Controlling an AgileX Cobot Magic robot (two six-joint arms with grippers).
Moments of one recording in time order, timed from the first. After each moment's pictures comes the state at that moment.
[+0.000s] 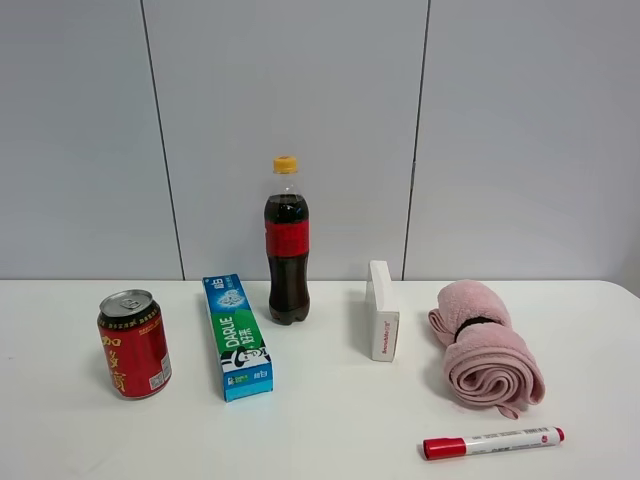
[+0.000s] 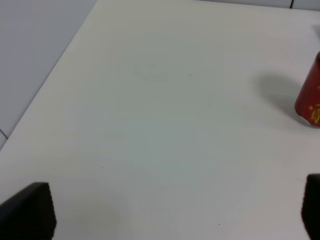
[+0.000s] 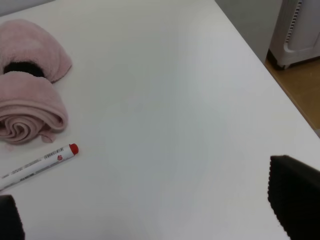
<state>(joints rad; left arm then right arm) 0.17 -0.01 -0.50 0.08 1.06 -0.06 -0.19 0.00 -0.49 0.05 1.08 -0.02</state>
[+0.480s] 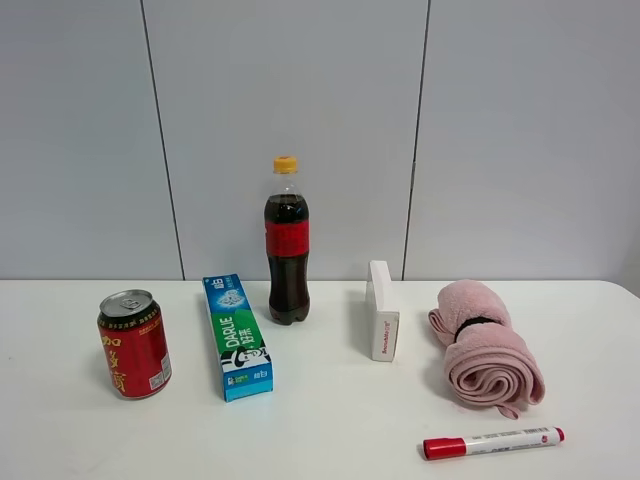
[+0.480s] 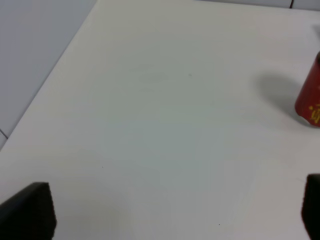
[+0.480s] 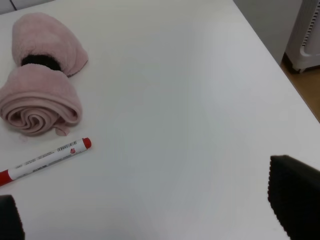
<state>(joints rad) 0.17 -0.01 -0.50 0.08 1.06 -0.06 -0.13 0.00 -0.49 0.05 1.08 -0.02</state>
